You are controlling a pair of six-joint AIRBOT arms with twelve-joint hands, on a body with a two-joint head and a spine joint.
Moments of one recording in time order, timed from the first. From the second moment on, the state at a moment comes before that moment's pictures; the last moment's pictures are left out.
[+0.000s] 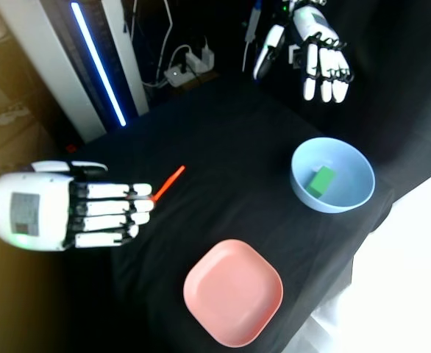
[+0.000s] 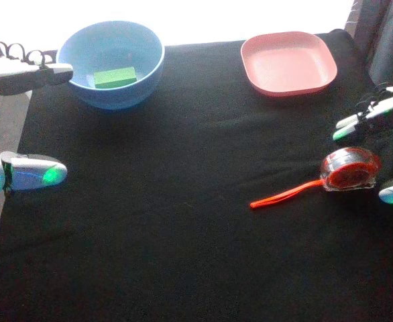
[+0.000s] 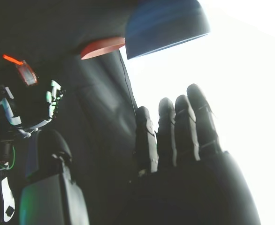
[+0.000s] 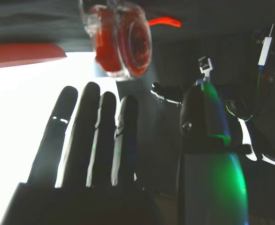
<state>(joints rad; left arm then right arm) 0.98 -0.79 1.05 -0.18 -1.13 0.80 -1.09 -0.97 1.35 -0.26 1.09 0.04</state>
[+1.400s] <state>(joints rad) 1.01 -0.79 1.05 -0.19 -1.15 0.78 -1.03 -1.06 1.40 -0.29 1.02 0.05</state>
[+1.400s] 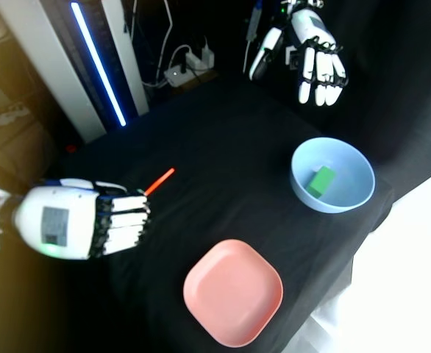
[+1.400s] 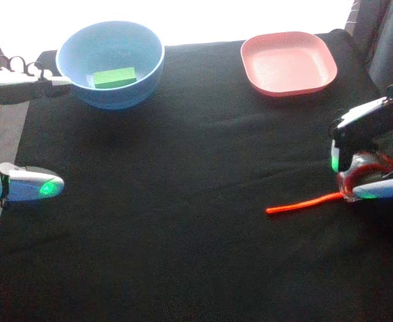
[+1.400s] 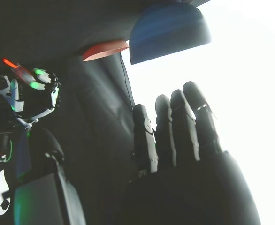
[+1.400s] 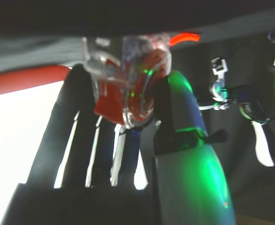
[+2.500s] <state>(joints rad) 1.03 -0.81 1.06 -0.20 -1.15 0.77 -0.47 -1.42 1.95 -0.59 0.56 0.05</state>
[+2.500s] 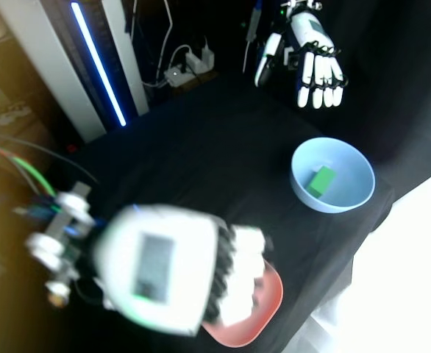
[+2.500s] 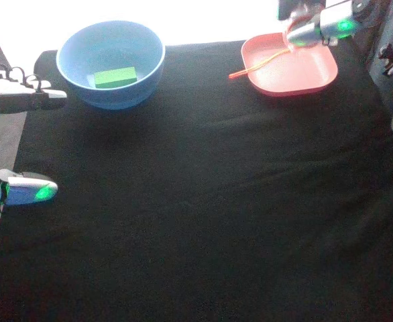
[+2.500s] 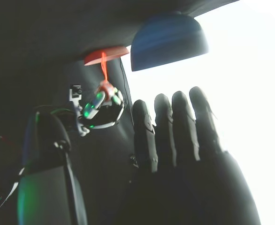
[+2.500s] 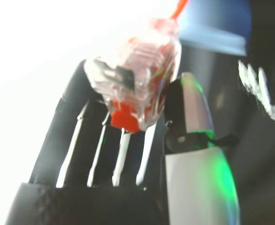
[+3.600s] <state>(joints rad) 1.04 -0.78 1.03 -0.20 -1.28 0.75 -0.49 -1.12 1.63 -0.47 0.81 0.12</state>
